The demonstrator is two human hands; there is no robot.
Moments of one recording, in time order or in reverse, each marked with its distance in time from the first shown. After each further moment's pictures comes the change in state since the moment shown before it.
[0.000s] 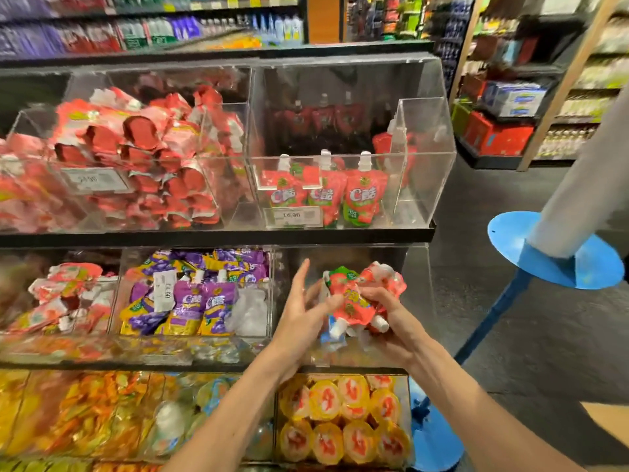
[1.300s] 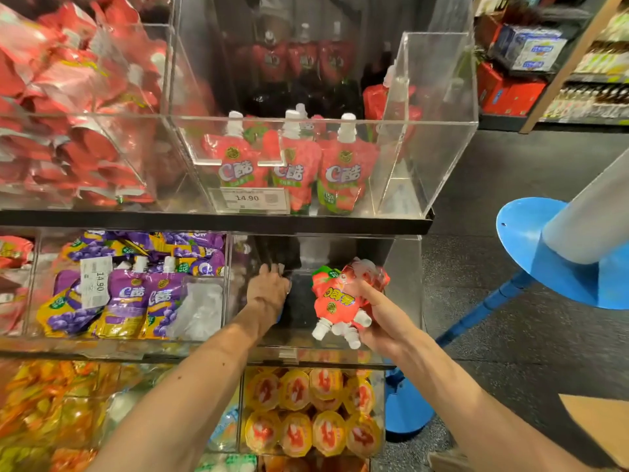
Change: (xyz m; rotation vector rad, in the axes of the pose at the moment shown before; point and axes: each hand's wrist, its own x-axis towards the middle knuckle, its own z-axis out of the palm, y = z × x) left_hand 0.149 -0.087 -0.017 1.882 -0.181 -0.240; right_hand 0.054 -0.019 -0.050 -0.096 0.120 0.174
